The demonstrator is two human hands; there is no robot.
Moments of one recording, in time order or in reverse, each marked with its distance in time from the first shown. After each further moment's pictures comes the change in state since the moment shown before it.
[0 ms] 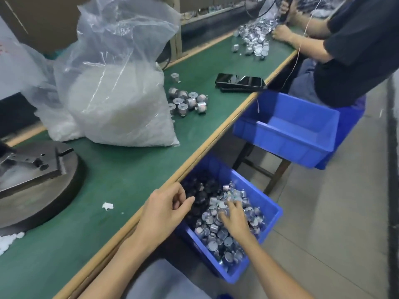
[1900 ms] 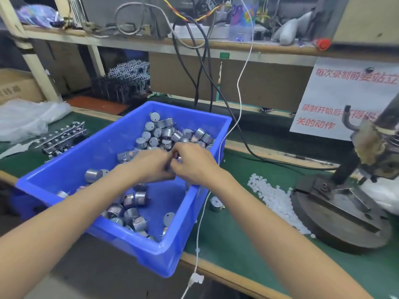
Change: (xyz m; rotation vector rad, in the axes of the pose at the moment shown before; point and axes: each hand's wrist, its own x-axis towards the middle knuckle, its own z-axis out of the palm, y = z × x) left_hand -0.321 -0.073 -0.412 0.870 0.100 -1.108; right_hand -0.338 -0.572 0.097 -0.156 -0.539 -1.722
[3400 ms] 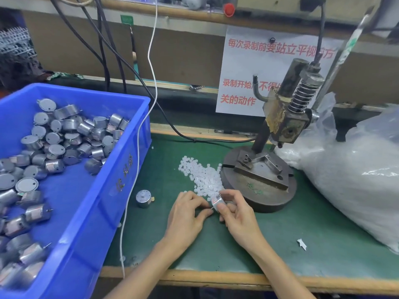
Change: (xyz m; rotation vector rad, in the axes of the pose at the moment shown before) left_hand -0.006 0.232 0.122 -0.895 0.276 0.213; right_hand -0.231 0.171 0.032 0.769 0.459 0.524
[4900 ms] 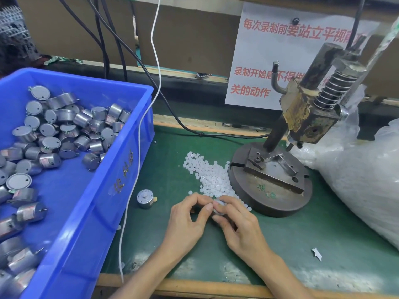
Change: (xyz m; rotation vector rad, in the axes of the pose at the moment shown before) left_hand -0.004 0.000 -0.010 -0.430 0.026 -0.108; right_hand 0.001 0.005 0.008 -0.445 -0.045 -0.452
